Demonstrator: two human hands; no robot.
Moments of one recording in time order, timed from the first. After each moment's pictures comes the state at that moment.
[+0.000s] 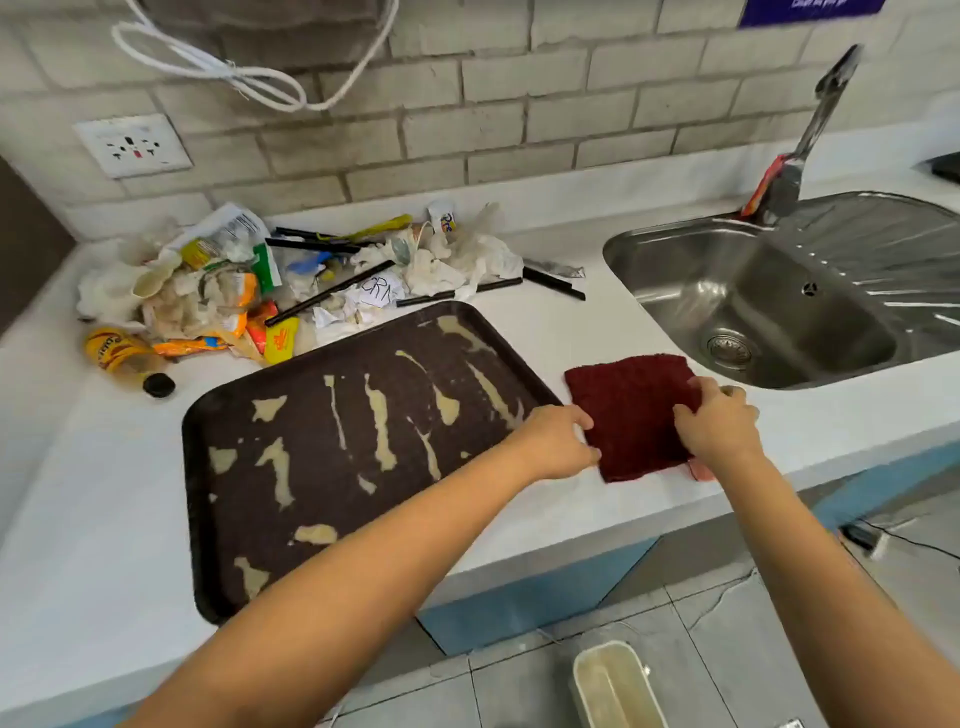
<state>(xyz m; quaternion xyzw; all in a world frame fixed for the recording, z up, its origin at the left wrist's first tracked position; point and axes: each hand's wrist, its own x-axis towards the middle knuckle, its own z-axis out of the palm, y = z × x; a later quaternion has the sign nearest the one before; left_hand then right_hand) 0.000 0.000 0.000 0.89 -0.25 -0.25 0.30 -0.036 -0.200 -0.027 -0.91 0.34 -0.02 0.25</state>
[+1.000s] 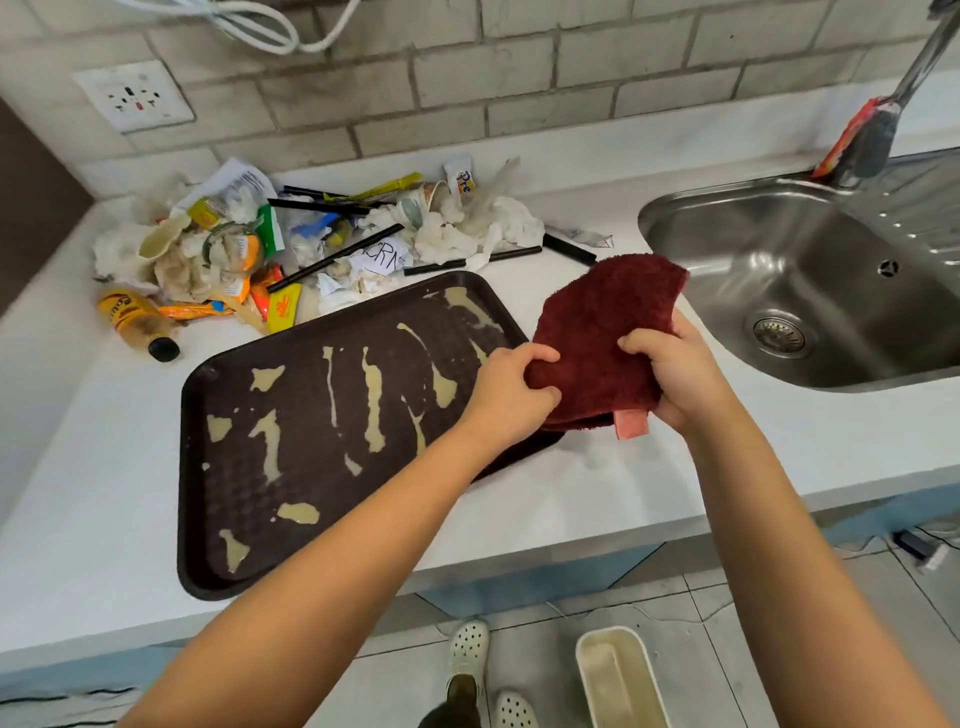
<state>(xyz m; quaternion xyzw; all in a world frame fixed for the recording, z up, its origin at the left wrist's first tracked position) 0.026 0.005 0.000 0.88 -0.08 -0.10 0.46 0.003 -0.156 0.024 -0.59 0.15 -0.02 0.79</state>
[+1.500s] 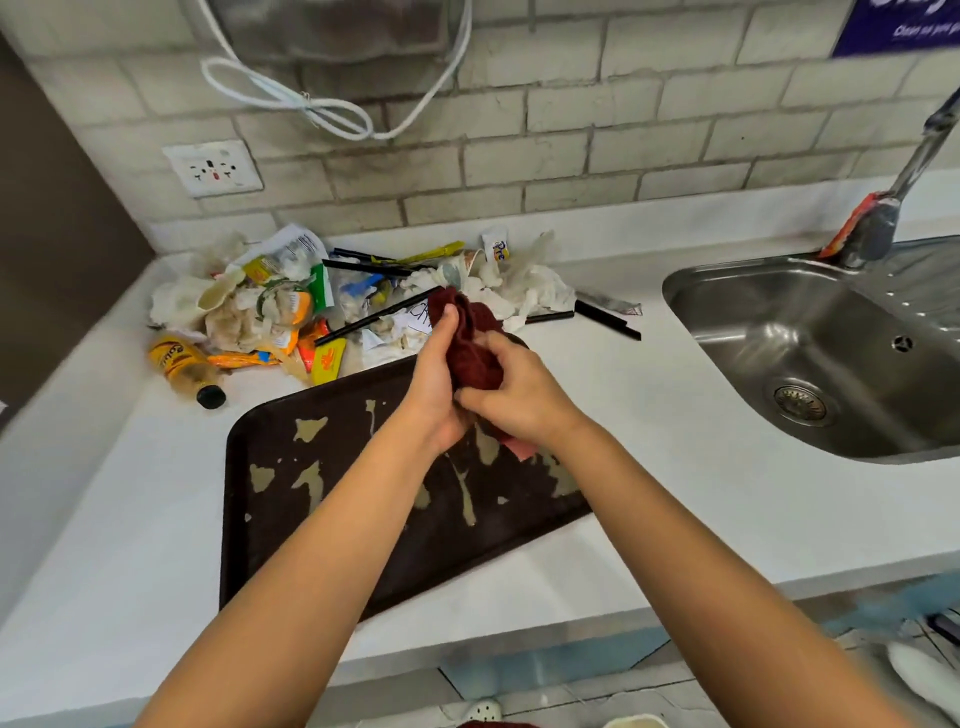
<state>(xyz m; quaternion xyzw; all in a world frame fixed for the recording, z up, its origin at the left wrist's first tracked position) 0.078 0.093 0.052 0.46 0.08 -0.15 0.87 0.045 -0.003 0.062 -0.83 -0.10 -0.01 0.55</state>
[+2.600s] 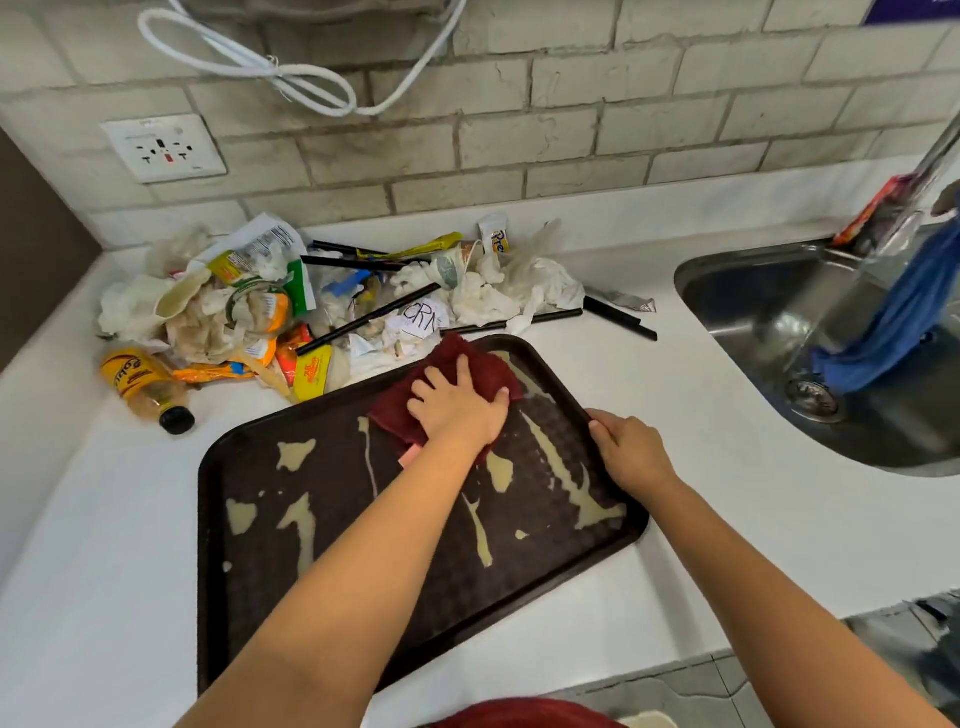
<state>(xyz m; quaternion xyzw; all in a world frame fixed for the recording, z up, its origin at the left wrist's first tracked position) 0.166 0.084 -0.047 0.99 0.06 -0.12 0.08 0.083 -0.100 -0.066 -0.96 0.09 0.03 0.26</state>
